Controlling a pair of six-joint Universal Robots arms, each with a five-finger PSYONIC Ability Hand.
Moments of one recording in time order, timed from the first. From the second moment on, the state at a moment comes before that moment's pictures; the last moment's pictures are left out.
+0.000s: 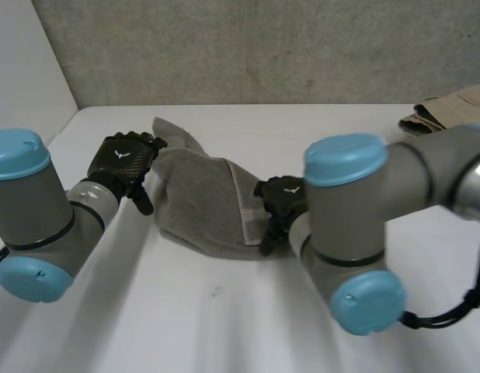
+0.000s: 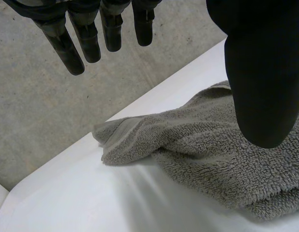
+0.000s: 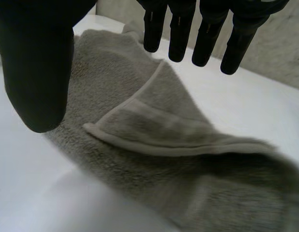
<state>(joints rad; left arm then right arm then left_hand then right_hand) 4.37 -1.97 -1.57 3.36 -1.50 3.44 2.31 -0.89 1.14 0.19 1.73 3.16 0.20 0.20 0.21 0.20 0.05 0.37 0.36 0.38 0.38 0.21</state>
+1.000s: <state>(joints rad) 4.38 -1.98 -1.56 3.38 -1.48 3.44 2.29 -0.56 0.76 0.22 1.67 3.18 0.20 0.20 0.21 0.20 0.05 0.46 0.46 0.46 0.47 0.30</state>
